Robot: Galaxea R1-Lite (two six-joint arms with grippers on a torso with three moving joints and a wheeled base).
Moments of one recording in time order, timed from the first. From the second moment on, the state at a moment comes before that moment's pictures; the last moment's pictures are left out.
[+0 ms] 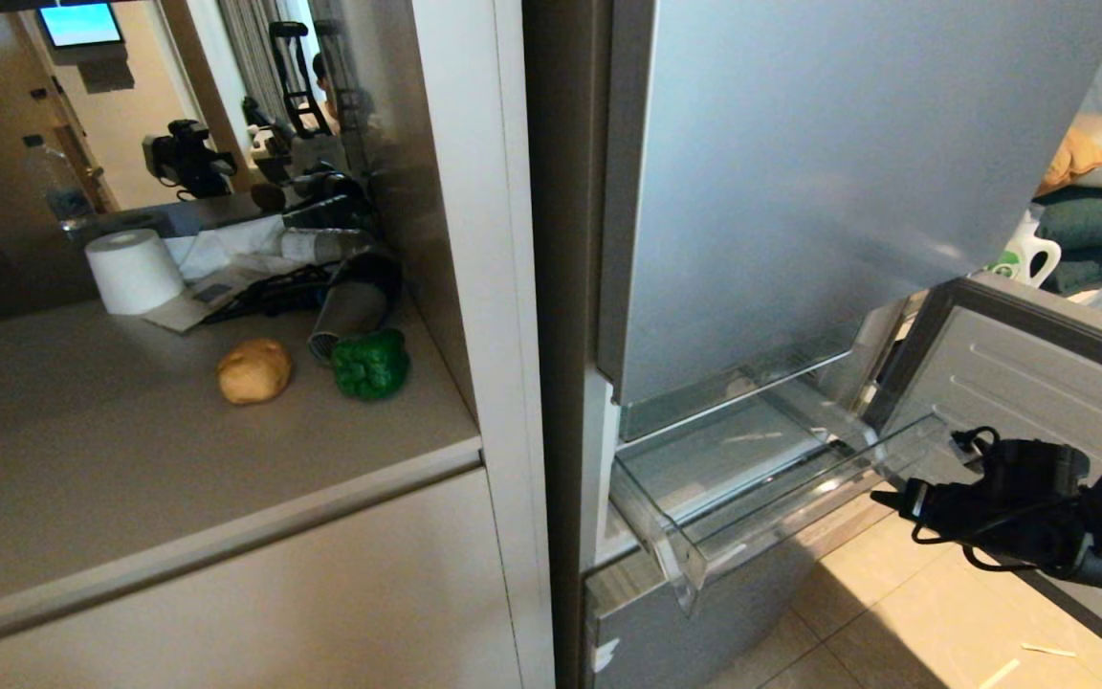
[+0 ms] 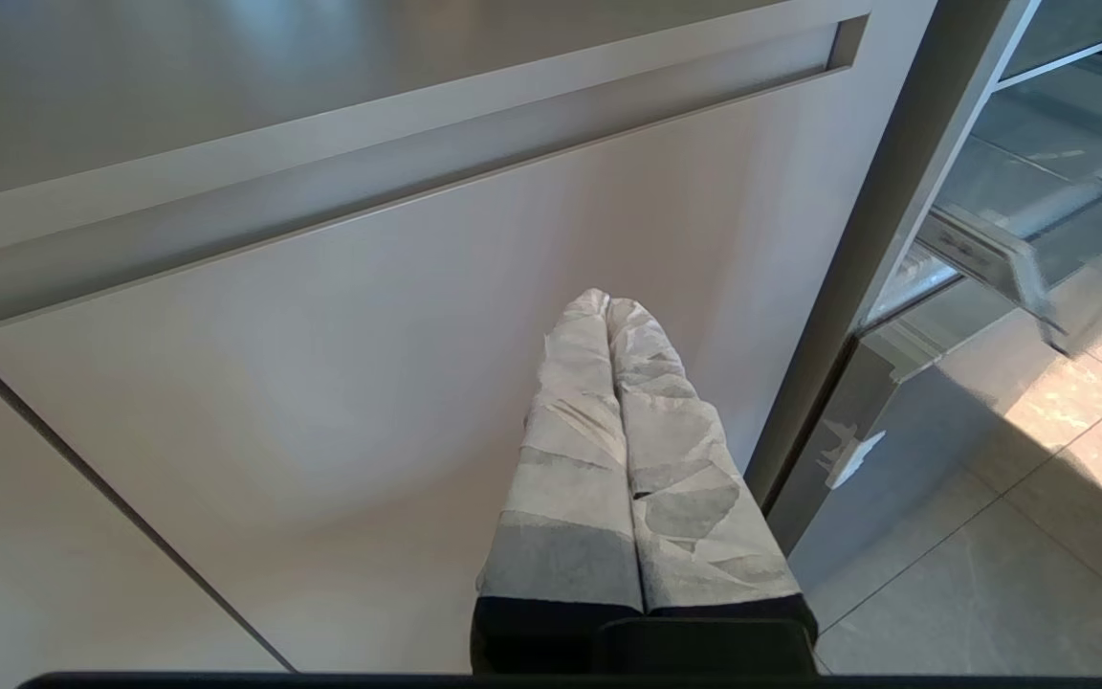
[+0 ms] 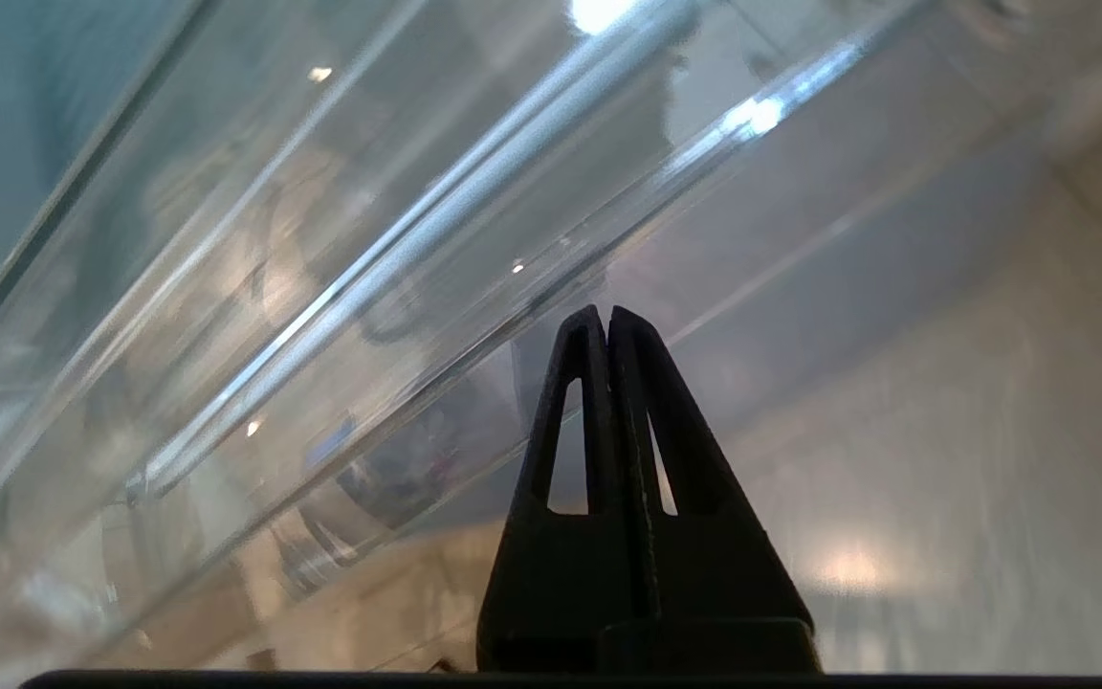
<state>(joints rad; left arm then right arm) 0.00 0.00 0.00 0.00 0.00 0.00 -0.33 2.44 -0.98 -0.87 0.59 0.22</state>
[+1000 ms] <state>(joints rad) 0.00 0.00 0.00 0.00 0.00 0.00 -0.20 2.65 -1.42 -0.91 0.59 0.23</state>
